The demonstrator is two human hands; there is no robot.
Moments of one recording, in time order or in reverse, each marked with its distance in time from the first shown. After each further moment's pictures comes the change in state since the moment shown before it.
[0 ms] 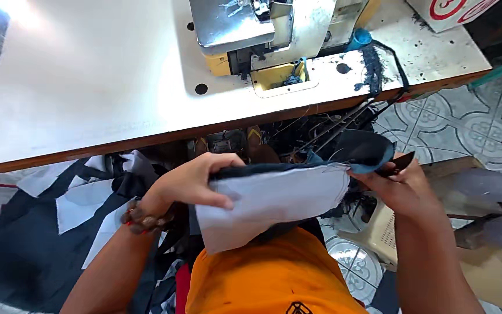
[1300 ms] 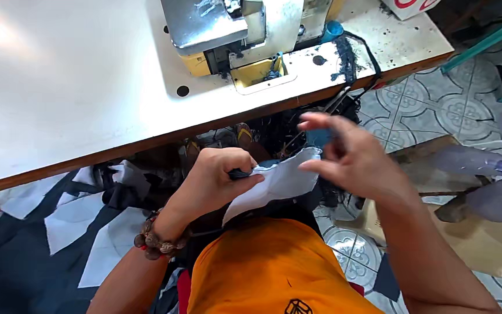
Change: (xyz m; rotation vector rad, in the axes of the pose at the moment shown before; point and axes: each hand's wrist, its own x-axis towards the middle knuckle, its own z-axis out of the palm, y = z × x) left_hand 0.039 0.034 0.047 0.364 0.331 0.168; right_hand 0.021 -0.046 0.026 -0.388 -0.112 -0.050
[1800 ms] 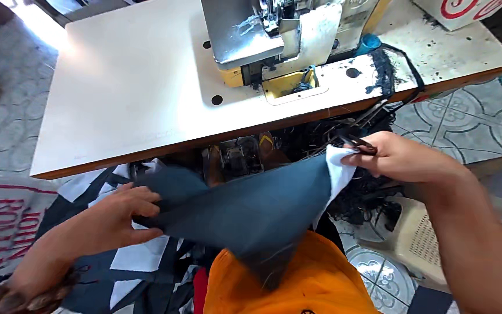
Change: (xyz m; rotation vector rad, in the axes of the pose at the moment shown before) left_hand -0.149 -0.013 -0.159 0.443 -0.439 -0.239; right_hand 0.037 0.050 -0.028 0.085 -0.427 0.061
